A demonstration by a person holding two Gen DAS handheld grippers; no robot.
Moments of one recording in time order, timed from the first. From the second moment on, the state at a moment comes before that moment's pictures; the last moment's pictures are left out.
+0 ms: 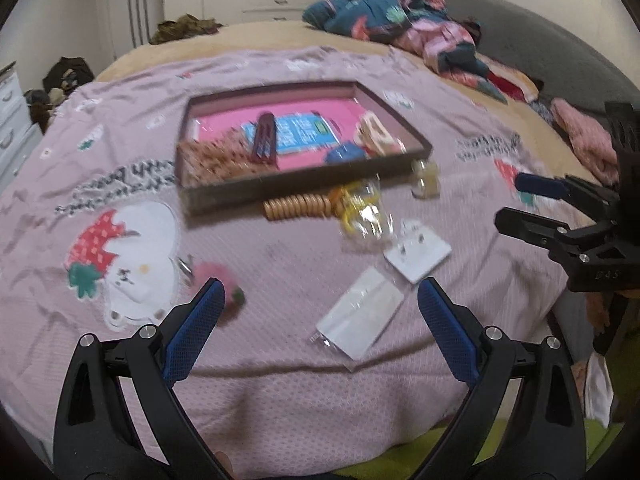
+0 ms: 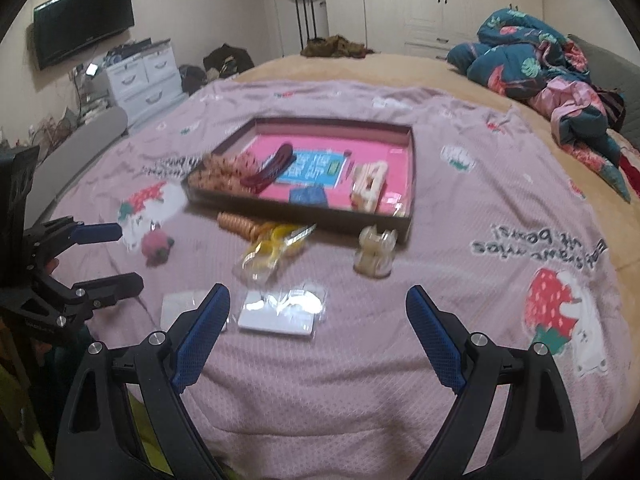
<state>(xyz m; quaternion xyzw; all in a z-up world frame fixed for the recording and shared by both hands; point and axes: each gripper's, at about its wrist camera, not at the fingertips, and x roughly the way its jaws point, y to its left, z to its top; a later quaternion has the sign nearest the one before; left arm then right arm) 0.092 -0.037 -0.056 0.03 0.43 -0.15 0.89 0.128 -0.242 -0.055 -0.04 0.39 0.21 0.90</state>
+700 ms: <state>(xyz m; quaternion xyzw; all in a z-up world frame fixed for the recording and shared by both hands) 0.115 -0.072 -0.116 0.08 0.48 -0.20 0.85 0.167 -0.258 -0.101 -0.03 0.43 0.17 0.88</state>
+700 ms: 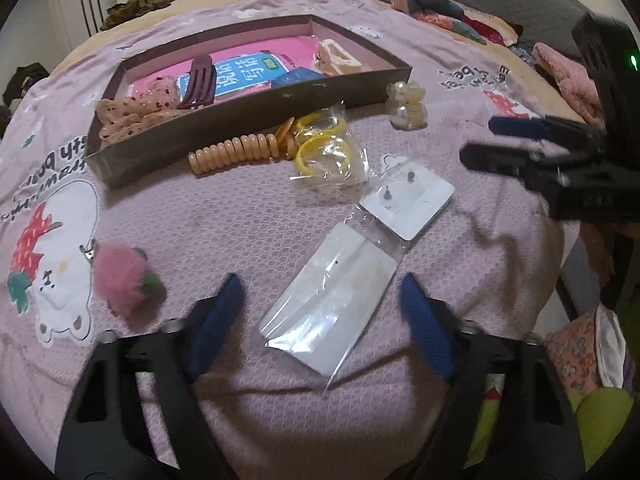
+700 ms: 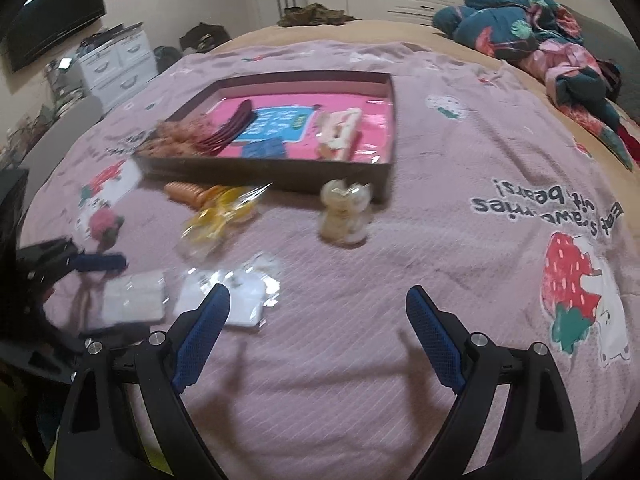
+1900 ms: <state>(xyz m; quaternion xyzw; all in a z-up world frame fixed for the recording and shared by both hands) 0.138 -0.037 -0.081 -0.01 0.46 -0.16 0.88 0.228 -0.259 -0.119 0.02 0.45 0.16 0.88</state>
